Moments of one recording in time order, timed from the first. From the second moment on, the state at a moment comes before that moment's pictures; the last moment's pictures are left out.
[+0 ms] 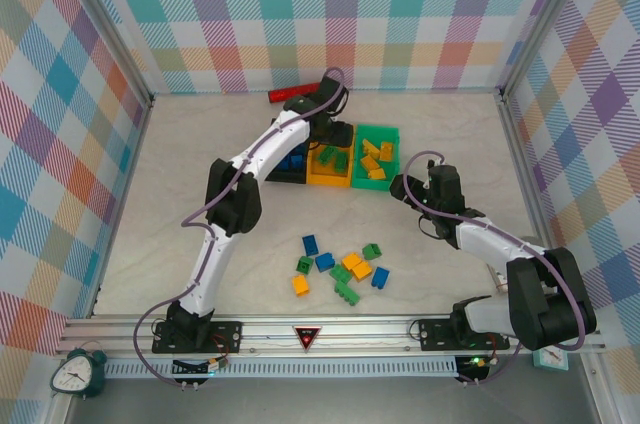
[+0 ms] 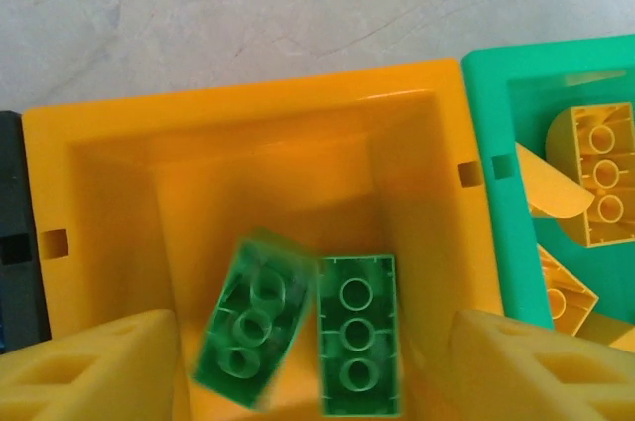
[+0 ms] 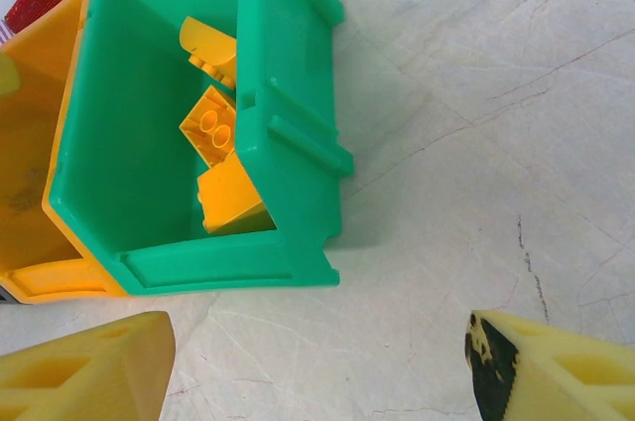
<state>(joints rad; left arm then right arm) -0.57 2.42 2.35 -0.95 -0.04 -0.32 0.27 1.29 0.53 0.12 -0.08 0.65</state>
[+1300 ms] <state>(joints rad) -0.54 1.29 0.71 -0.18 -0.13 -0.36 0.89 1.57 0.89 -0.35 -0.06 0.46</state>
